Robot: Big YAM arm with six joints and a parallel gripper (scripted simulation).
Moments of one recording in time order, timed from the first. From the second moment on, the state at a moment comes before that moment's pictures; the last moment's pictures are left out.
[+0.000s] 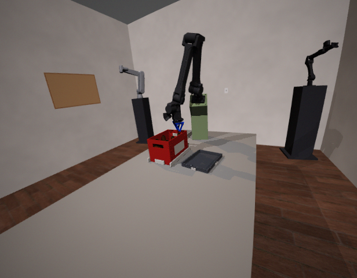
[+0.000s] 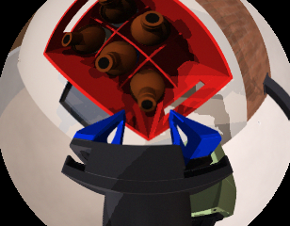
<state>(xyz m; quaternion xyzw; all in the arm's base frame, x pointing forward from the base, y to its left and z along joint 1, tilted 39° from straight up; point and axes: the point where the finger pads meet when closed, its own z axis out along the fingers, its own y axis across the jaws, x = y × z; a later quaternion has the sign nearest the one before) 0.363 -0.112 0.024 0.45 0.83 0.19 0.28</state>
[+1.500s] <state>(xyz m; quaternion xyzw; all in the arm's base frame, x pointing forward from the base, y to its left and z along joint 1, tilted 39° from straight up) 0.365 -0.112 0.020 0.45 0.83 0.19 0.27</state>
